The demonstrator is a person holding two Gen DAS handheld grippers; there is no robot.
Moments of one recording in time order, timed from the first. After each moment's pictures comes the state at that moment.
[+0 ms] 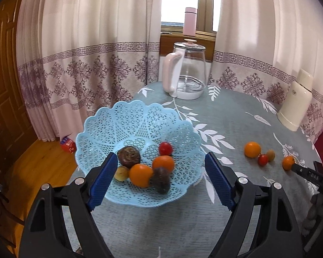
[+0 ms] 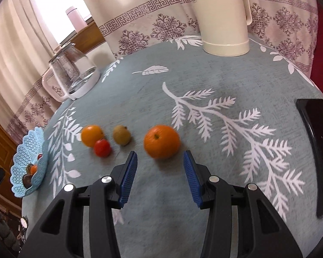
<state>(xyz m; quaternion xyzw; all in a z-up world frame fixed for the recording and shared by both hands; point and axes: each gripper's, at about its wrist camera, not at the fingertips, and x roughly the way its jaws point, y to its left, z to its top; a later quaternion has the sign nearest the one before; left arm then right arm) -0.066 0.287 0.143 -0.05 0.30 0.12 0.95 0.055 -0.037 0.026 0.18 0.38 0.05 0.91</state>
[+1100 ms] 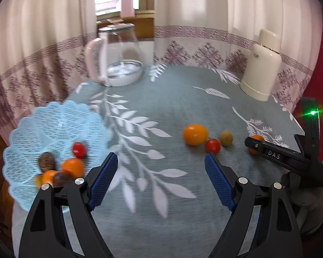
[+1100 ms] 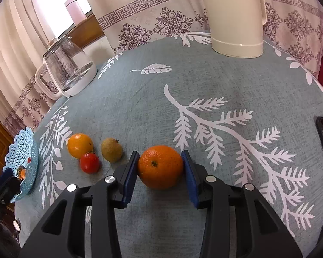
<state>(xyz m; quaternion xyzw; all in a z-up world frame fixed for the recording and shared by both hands) 0.004 0.167 0.109 0.00 0.36 -0.01 0.93 0.092 -0.034 0.016 0.16 0.39 0.06 0.91</state>
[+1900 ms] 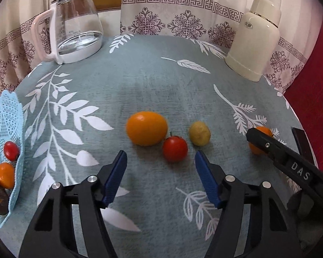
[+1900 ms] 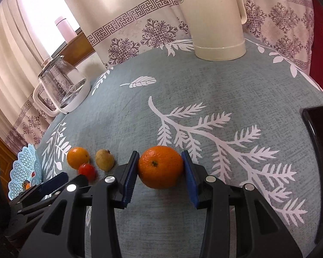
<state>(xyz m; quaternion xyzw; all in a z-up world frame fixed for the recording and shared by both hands) 0.071 0.112 0.057 -0.02 0.43 -0.06 0.90 0.081 -0.058 0.020 0.20 0.36 0.04 0.91</state>
